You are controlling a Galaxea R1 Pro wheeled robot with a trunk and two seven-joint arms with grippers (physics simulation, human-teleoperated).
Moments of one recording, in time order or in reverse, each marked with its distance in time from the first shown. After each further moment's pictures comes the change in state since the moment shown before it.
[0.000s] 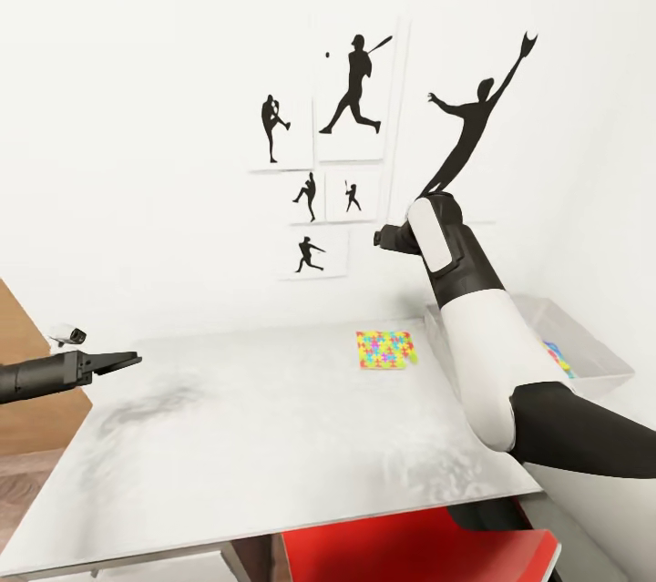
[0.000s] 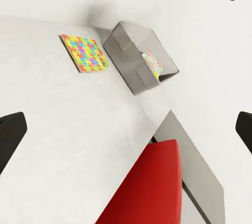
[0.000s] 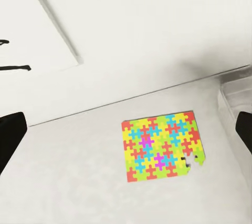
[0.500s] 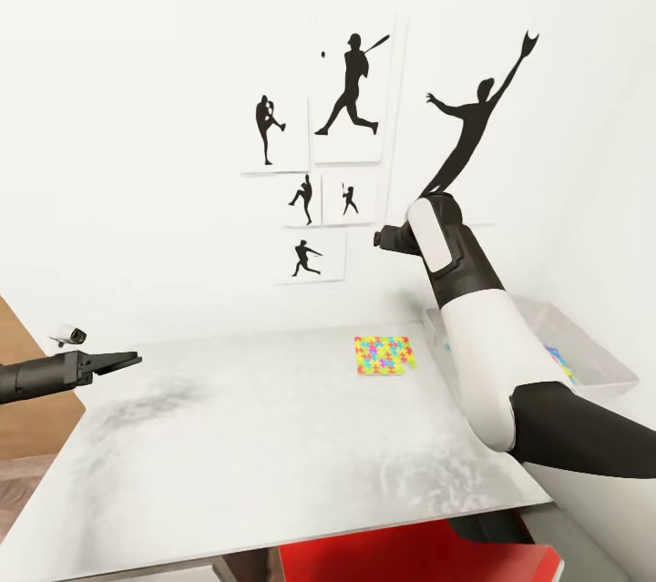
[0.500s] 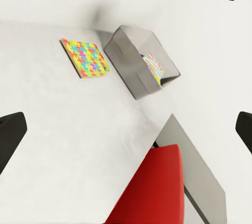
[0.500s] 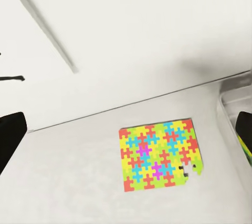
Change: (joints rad) left arm 0.000 -0.001 0.000 0.000 -0.001 0.000 0.000; right arm 0.000 0.000 -0.001 0.003 -0.001 0.000 0.000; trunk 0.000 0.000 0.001
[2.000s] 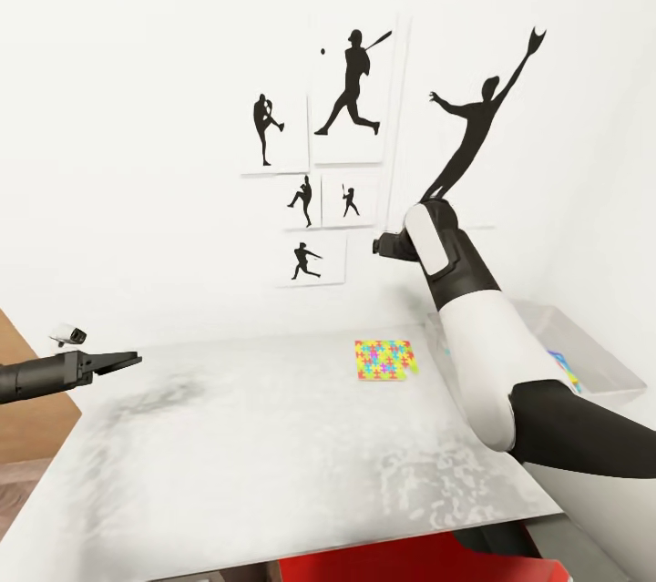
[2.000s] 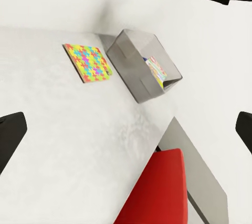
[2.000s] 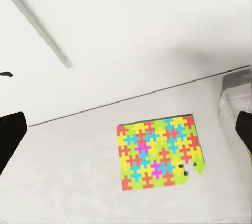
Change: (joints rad) left arm 0.000 0.000 0.000 0.000 0.001 0.000 0.000; right arm 0.000 0.000 0.001 0.048 -0.003 -0.002 -0.002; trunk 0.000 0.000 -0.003
